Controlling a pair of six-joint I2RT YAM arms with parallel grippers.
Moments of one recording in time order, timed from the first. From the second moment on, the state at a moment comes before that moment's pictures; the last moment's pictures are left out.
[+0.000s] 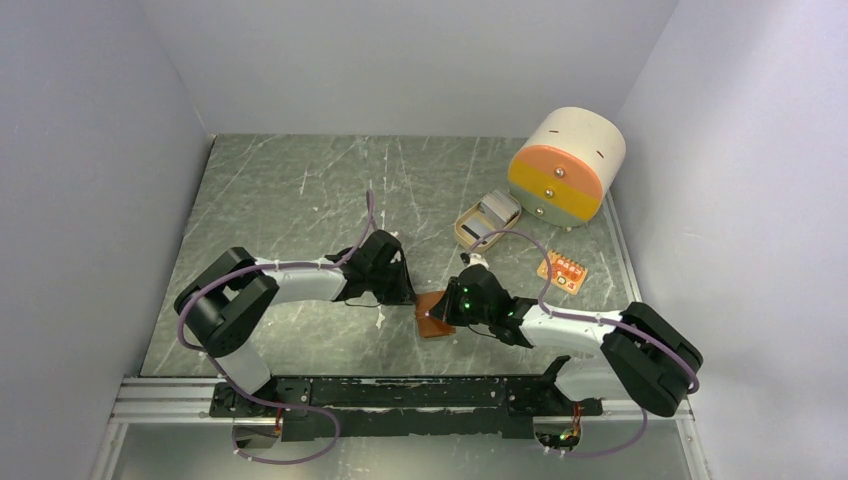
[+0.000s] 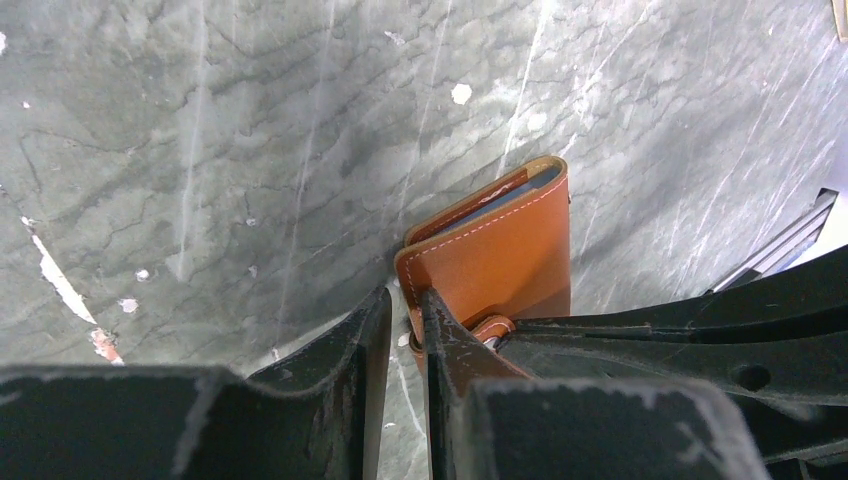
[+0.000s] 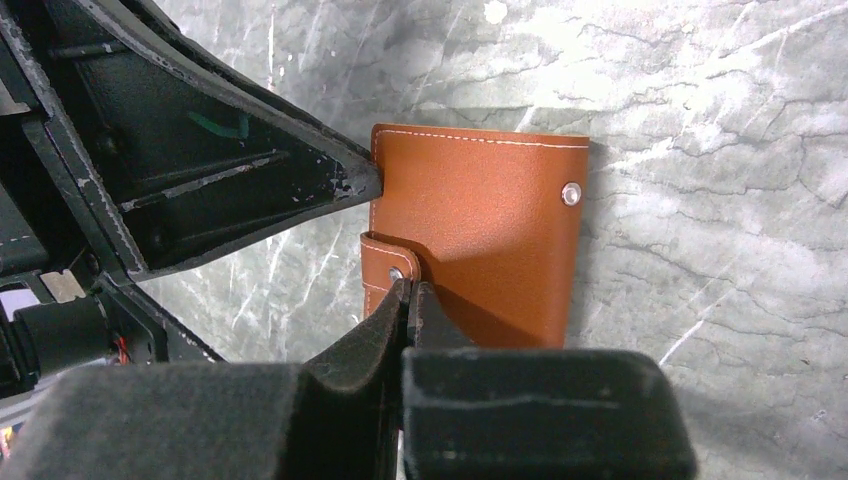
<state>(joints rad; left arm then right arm) -0.81 1.68 0.79 0.00 0.18 -0.87 0.83 1.27 0.38 0.19 -0.02 0.85</state>
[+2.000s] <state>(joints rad) -0.86 1.71 0.85 0.00 0.23 -0.87 0.83 1.30 0.35 0.27 0.00 0.92</state>
